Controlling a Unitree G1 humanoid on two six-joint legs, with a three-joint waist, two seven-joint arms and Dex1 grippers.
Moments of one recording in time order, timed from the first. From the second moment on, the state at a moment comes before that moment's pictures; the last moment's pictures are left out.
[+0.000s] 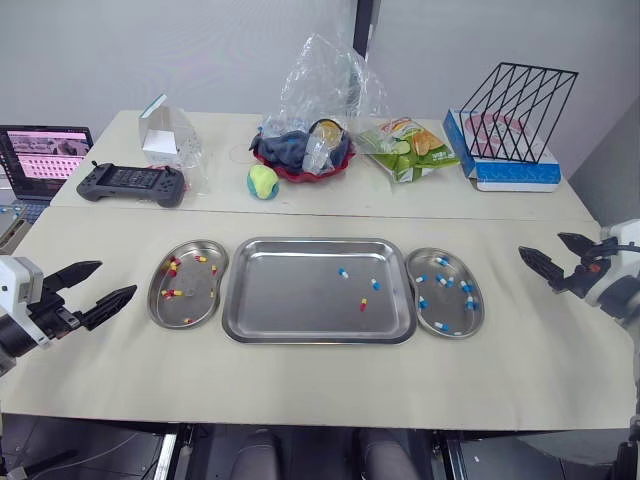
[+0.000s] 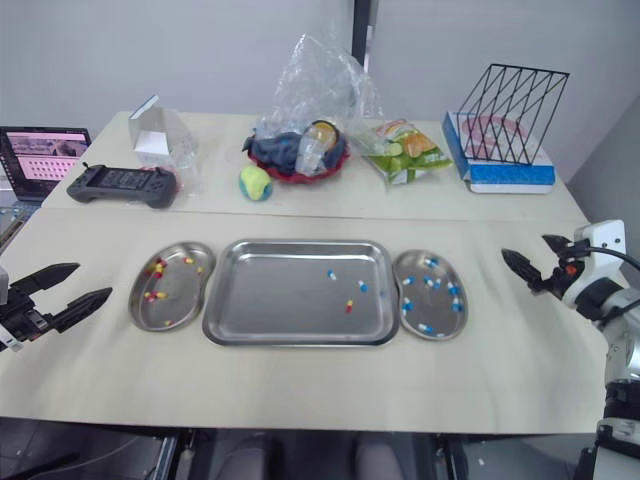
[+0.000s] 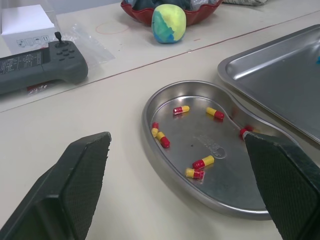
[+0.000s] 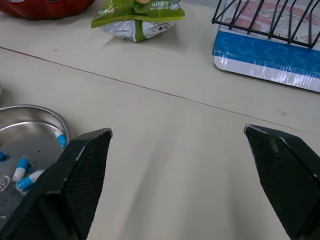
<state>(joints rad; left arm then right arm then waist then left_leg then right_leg) -0.04 0.86 0.58 0.29 -0.51 0.11 -1.13 -0.36 -0.82 -0.41 0.49 0.40 0.16 0.86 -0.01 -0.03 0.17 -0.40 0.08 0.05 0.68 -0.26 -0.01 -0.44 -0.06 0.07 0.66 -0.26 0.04</state>
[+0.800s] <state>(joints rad) 0.02 0.82 0.59 0.22 -0.54 0.11 -1.09 -0.55 -0.47 0.08 -0.09 0.35 0.60 0.65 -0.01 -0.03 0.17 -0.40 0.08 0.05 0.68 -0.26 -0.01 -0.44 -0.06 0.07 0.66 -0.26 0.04</state>
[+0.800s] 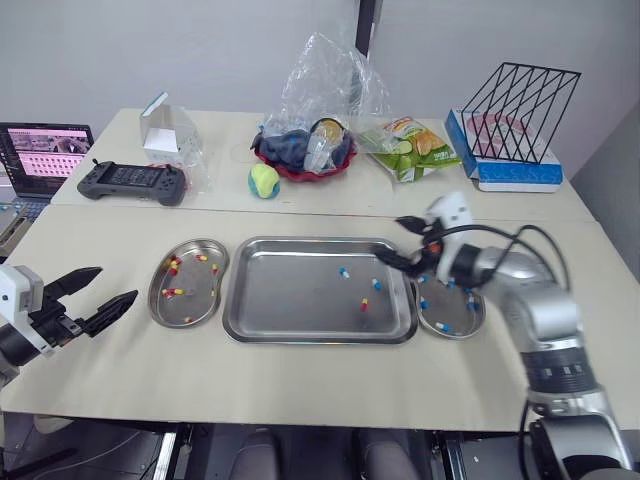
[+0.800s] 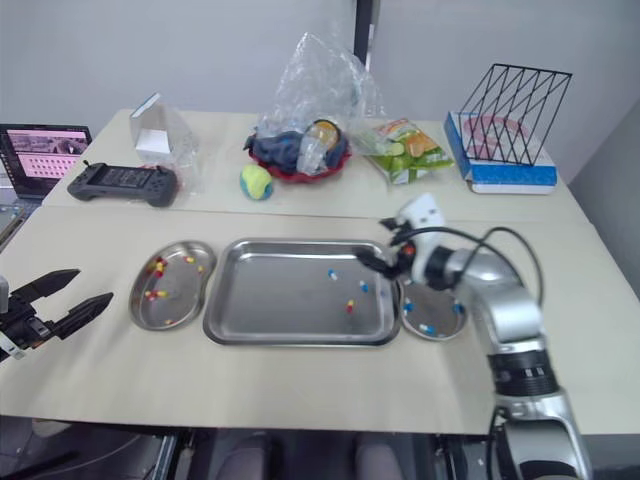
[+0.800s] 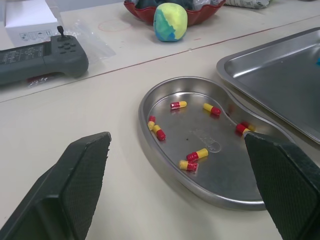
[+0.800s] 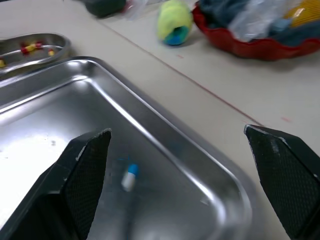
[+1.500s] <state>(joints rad) 0.04 0.81 0.59 0.18 -0.55 0.11 -1.06 -0.55 -0.30 0.23 -0.08 0.21 0.74 0.53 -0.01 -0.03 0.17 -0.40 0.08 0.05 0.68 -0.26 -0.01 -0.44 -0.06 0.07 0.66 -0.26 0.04</state>
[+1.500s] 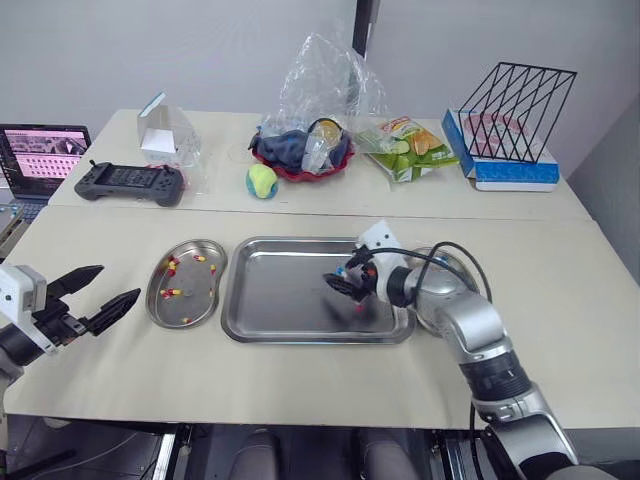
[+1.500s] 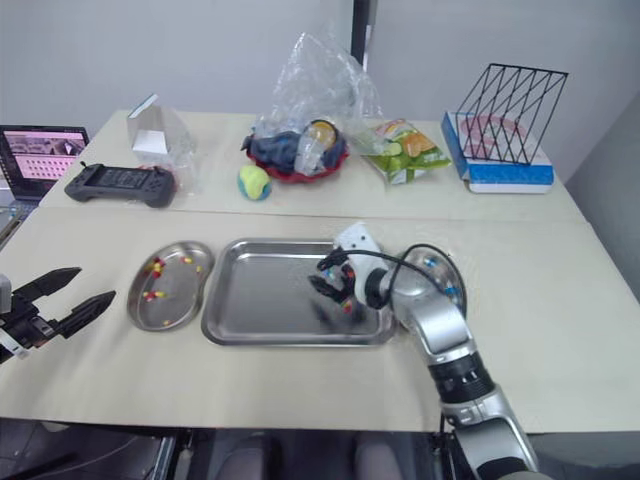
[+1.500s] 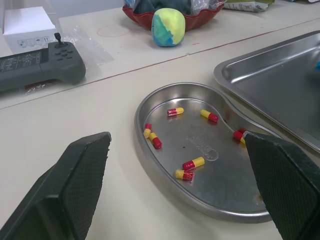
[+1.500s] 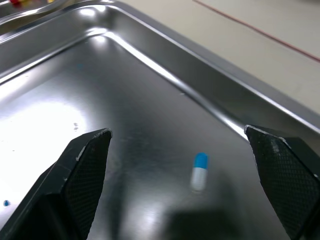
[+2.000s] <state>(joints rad) 0.02 0.81 0.60 0.17 -0.57 0.14 -1.05 -0.58 -0.29 0.23 -0.01 0.17 0.79 0.51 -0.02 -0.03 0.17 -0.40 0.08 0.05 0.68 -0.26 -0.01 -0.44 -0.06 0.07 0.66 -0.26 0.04</state>
